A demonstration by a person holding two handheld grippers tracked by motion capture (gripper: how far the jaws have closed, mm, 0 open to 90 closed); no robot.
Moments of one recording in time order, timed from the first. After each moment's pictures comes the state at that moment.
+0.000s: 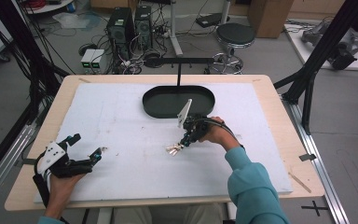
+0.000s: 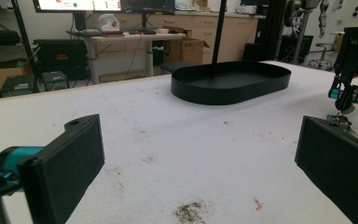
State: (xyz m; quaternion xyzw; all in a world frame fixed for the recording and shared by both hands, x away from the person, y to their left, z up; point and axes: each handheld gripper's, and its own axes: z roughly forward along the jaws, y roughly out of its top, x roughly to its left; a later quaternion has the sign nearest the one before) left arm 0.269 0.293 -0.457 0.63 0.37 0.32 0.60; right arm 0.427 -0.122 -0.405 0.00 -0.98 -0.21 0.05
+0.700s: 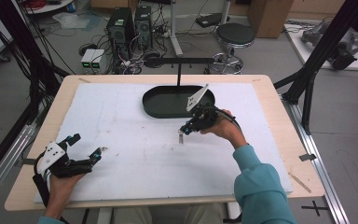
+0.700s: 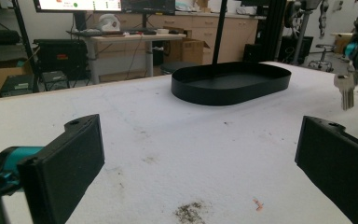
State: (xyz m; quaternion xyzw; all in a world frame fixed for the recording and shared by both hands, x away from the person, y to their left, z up) left arm 0.269 0.294 -0.457 0.63 0.37 0.32 0.60; right arm 0.421 -0.146 -0.350 -0.09 -0.94 -0.33 0.03
